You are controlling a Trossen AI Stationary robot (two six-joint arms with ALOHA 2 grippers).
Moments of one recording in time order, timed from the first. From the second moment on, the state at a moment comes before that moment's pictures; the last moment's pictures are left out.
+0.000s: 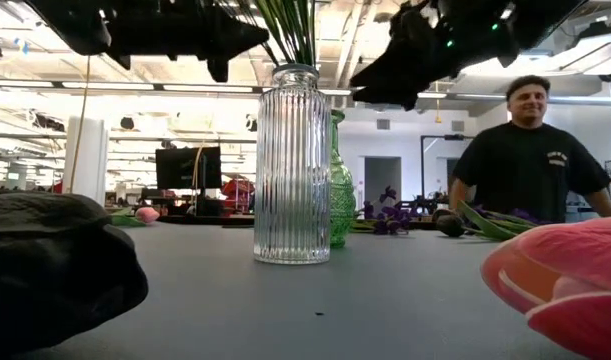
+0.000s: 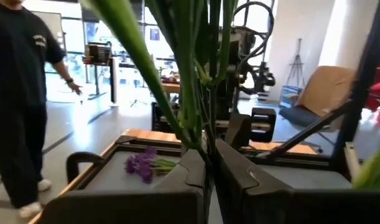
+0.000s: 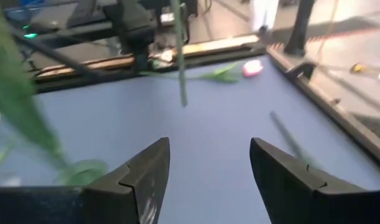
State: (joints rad) left arm 0.38 1.12 0.56 0.68 0.31 -0.10; right arm -0.22 1.25 0.72 0.23 -0.08 0.07
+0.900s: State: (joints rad) left arm 0.31 1.34 0.83 0.45 0.55 -0.10; right arm 0.04 1.20 0.72 0.06 0.14 0.15
